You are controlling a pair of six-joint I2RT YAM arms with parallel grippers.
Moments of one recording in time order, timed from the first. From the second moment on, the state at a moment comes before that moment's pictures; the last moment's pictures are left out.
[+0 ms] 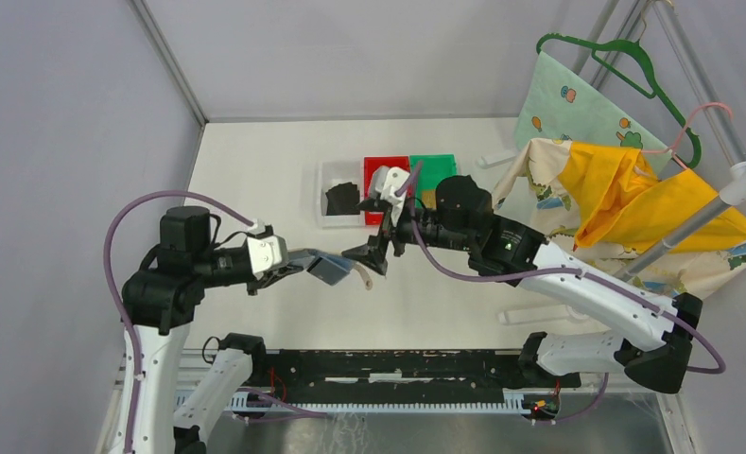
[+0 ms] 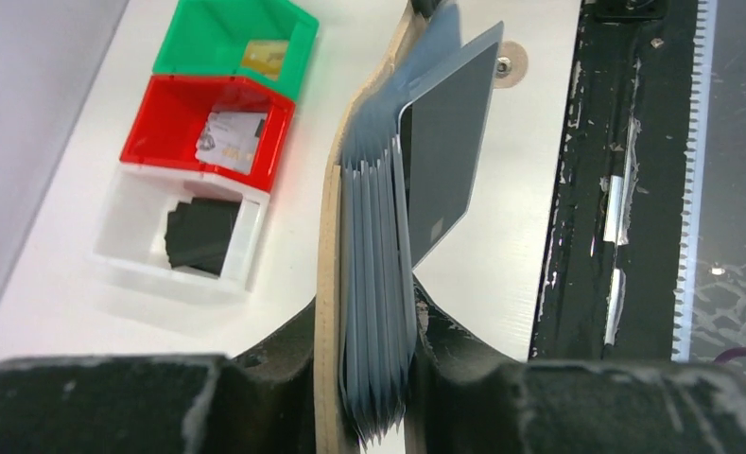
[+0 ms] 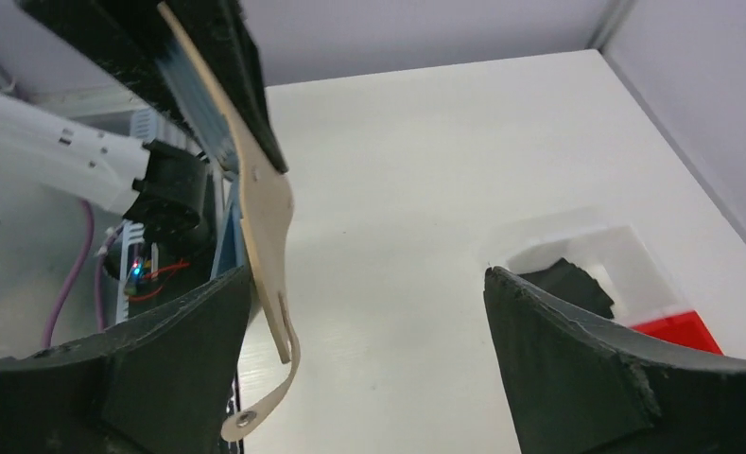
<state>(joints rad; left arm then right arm) -0.13 0.72 1.20 -1.22 0.95 0.95 1.05 1.22 1.26 -0.20 -0.29 -0.13</state>
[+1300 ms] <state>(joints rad) -0.15 1.01 1.26 -1.48 1.10 0.81 0.96 1.53 1.23 0.26 -0.89 0.27</state>
